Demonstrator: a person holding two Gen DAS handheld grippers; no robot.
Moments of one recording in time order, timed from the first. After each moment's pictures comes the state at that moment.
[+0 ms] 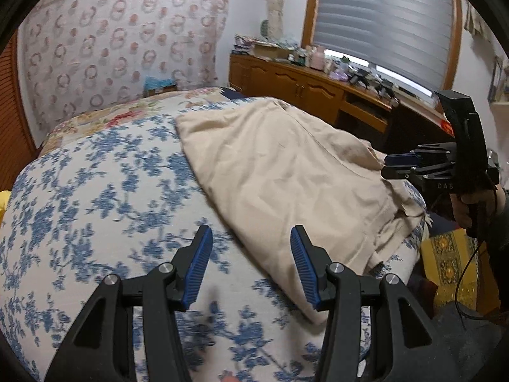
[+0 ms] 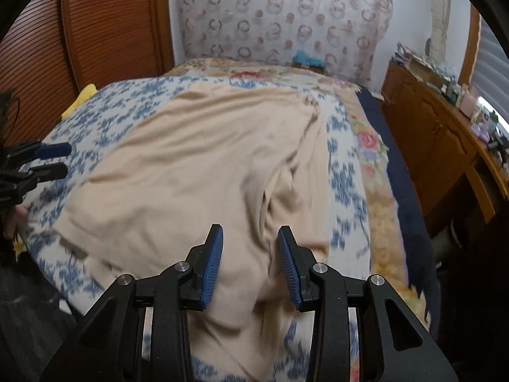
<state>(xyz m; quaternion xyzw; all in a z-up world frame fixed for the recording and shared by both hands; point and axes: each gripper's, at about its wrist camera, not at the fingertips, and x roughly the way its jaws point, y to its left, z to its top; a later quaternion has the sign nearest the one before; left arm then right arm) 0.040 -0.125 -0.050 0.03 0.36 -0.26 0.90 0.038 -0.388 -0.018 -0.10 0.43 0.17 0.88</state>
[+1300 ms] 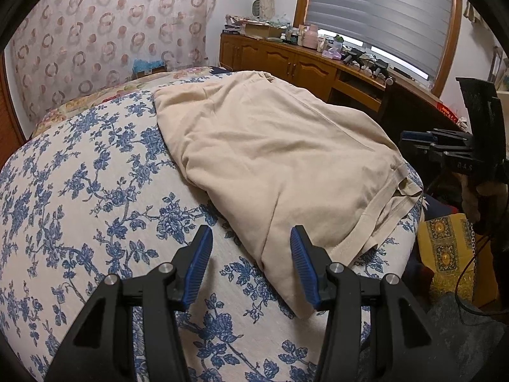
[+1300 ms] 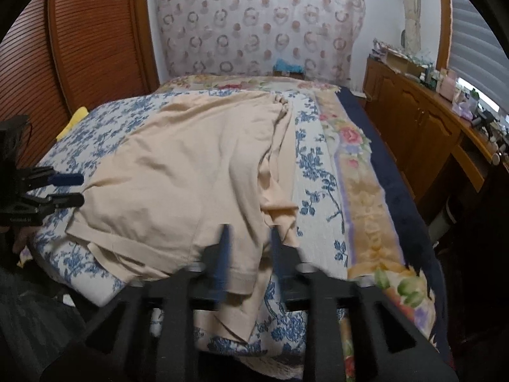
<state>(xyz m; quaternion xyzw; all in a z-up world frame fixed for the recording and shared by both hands) 0.036 -0.149 -0.065 0.04 0.40 -0.27 0.87 0.006 -0.422 -0.012 -0.05 0.40 0.14 0.90</state>
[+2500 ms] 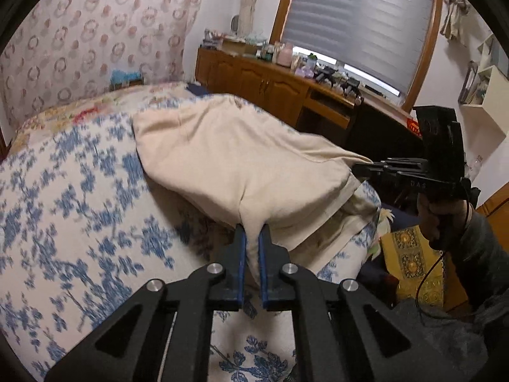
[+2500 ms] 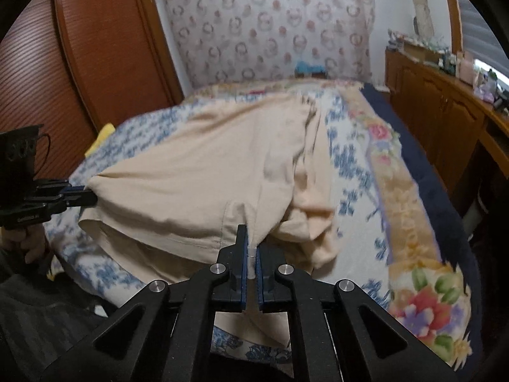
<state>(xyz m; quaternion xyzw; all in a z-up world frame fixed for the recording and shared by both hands) 0.020 -0.141 -0.026 0.01 0.37 -0.33 0.87 0.002 -0.423 -0.009 0.01 0.39 0.20 0.90</state>
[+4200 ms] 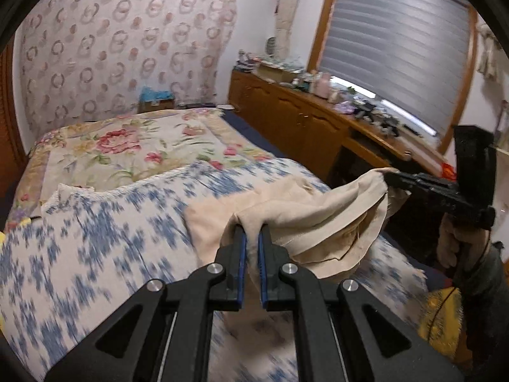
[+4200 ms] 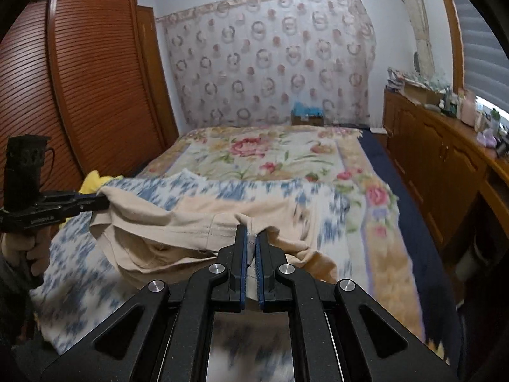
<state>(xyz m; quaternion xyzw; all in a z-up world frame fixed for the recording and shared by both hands) 0.200 -0.124 0.020 -0.02 0.34 -0.26 0.90 0.147 -0.404 0.062 0.00 0.32 0.19 0.93</state>
